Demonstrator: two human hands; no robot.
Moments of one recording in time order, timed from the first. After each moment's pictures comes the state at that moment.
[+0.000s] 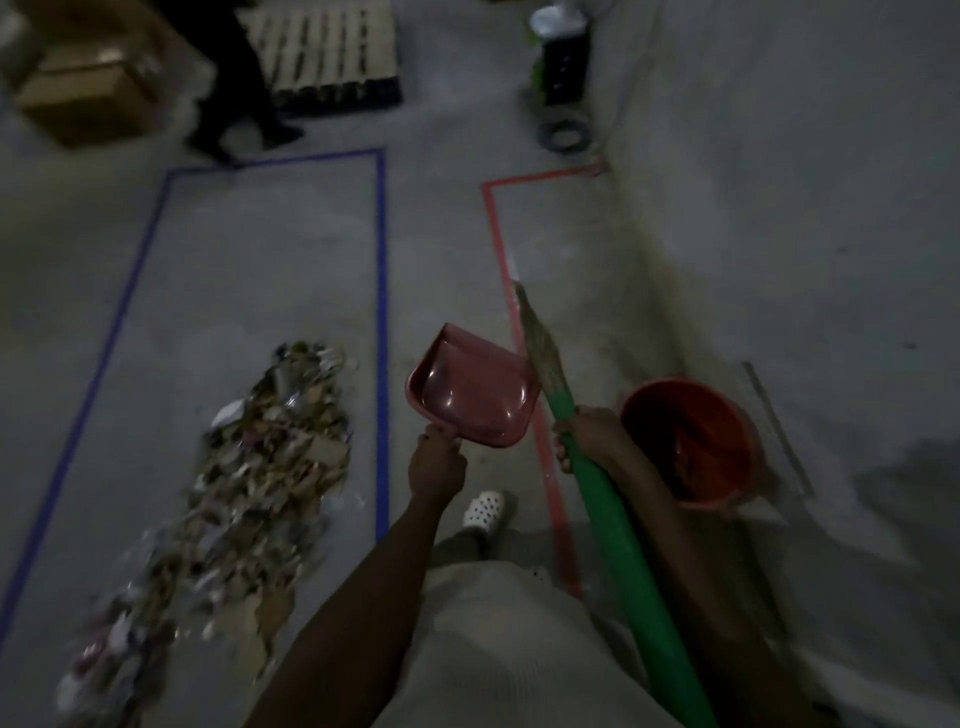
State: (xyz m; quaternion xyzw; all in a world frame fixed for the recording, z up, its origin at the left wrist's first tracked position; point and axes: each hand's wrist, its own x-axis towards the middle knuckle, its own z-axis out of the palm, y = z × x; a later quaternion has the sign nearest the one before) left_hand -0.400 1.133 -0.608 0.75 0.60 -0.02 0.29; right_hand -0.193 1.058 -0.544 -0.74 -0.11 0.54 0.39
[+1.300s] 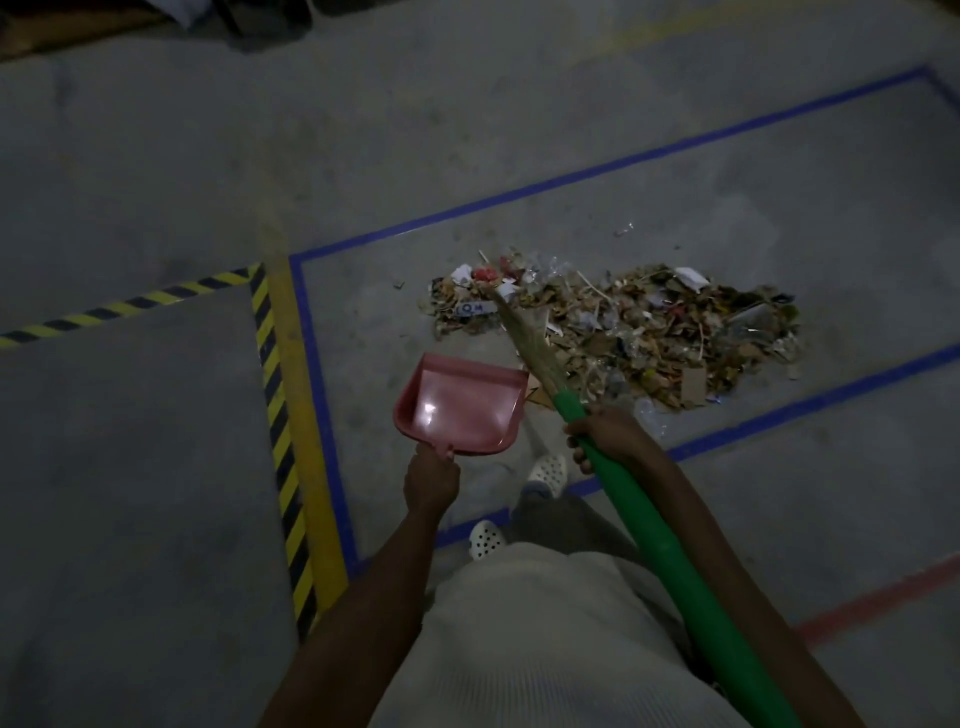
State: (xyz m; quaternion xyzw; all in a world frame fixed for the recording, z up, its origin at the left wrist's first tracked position) left_hand -0.955 0.761 -0.647 -0.01 0.91 0.25 0.33; right_hand -0.844 0.989 -0.590 -0.52 -0.52 0.66 -0.15
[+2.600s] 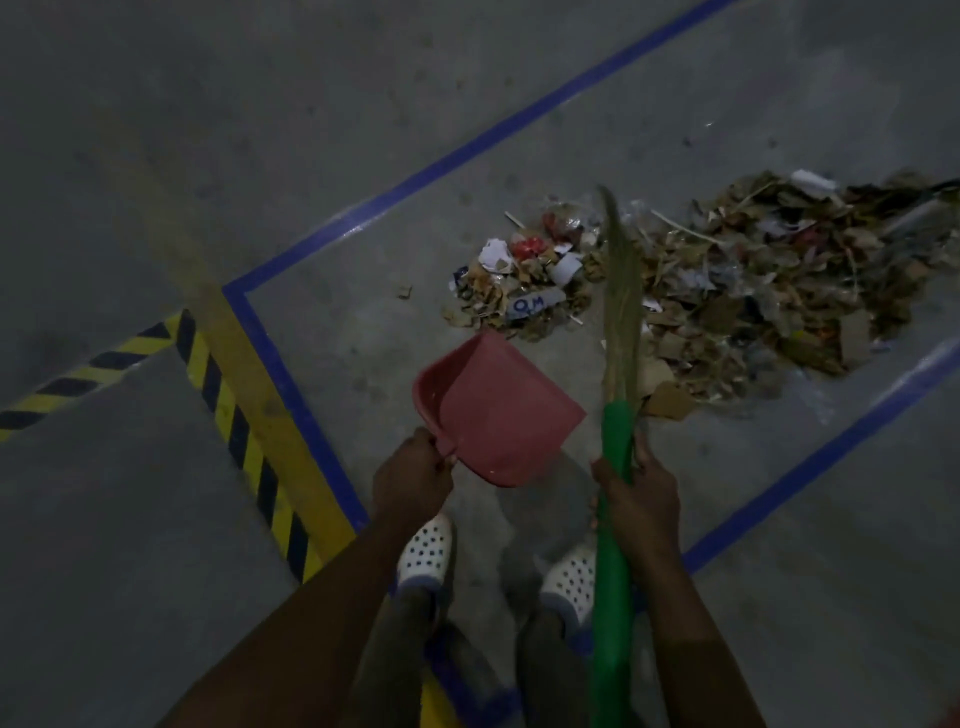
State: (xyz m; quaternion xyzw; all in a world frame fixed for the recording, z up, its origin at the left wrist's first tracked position) left_hand -1.416 0.730 -0.950 0.31 0.88 0.11 0.35; right_hand -1.196 0.861 -0.886 -0.69 -0.44 0.55 0.13
